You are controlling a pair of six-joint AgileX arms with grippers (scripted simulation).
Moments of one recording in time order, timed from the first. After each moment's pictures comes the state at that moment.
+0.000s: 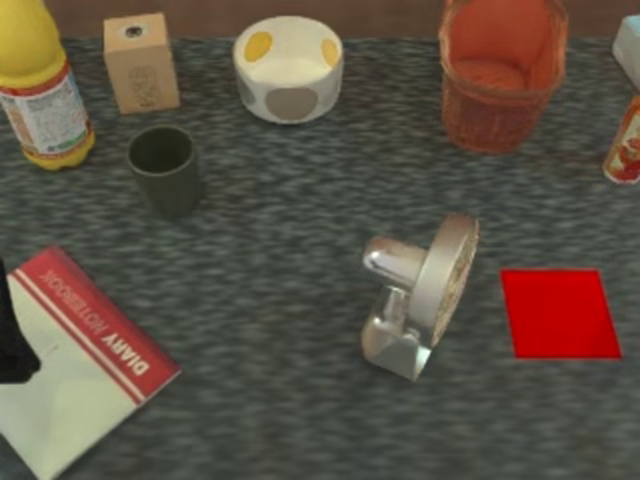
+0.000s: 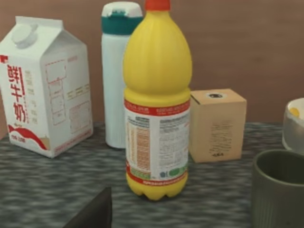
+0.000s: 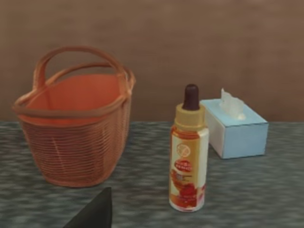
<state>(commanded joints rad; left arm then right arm) 0.00 0.00 0.00 0.00 0.00 0.00 0.00 0.00 0.00 0.00 0.00 0.00</state>
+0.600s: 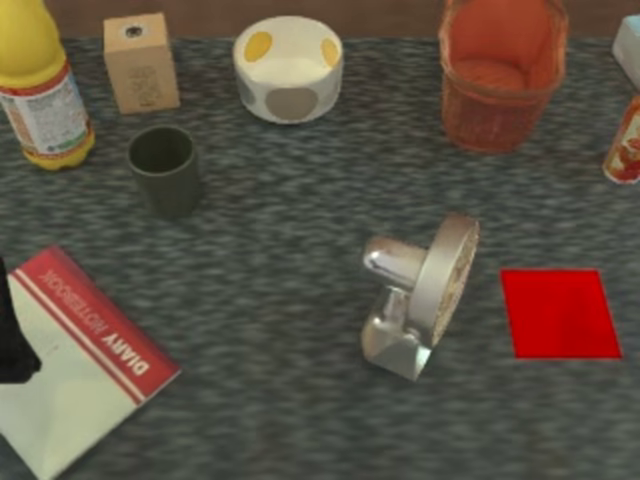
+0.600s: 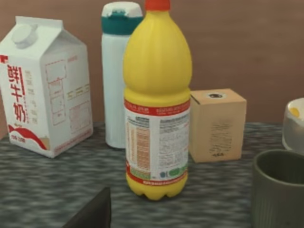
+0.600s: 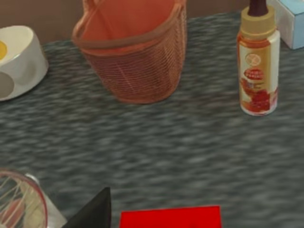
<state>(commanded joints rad) 0.00 0.00 0.00 0.00 0.00 0.00 0.13 0.38 0.36 -0.33 0.00 0.23</state>
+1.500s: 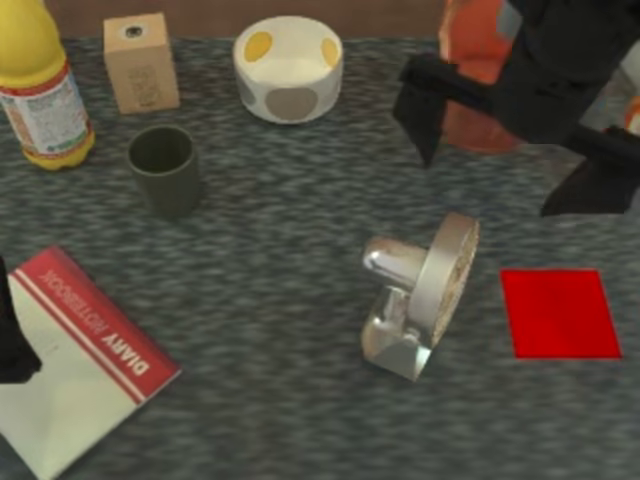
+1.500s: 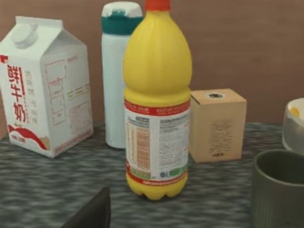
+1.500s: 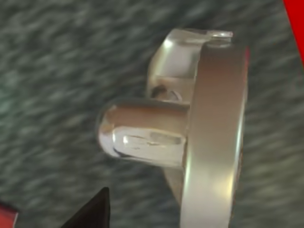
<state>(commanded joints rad) 0.00 0.00 0.00 0.00 0.00 0.00 0.56 1.82 1.79 -1.33 0.00 0.98</state>
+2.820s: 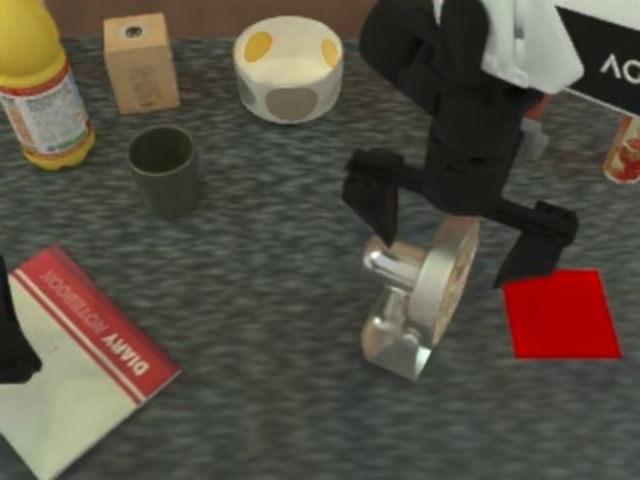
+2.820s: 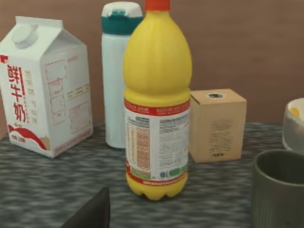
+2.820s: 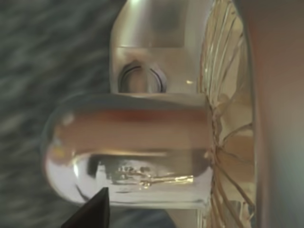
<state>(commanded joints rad) 0.00 0.00 0.00 0.00 0.00 0.00 0.63 2.01 1.75 -1.31 0.00 1.10</state>
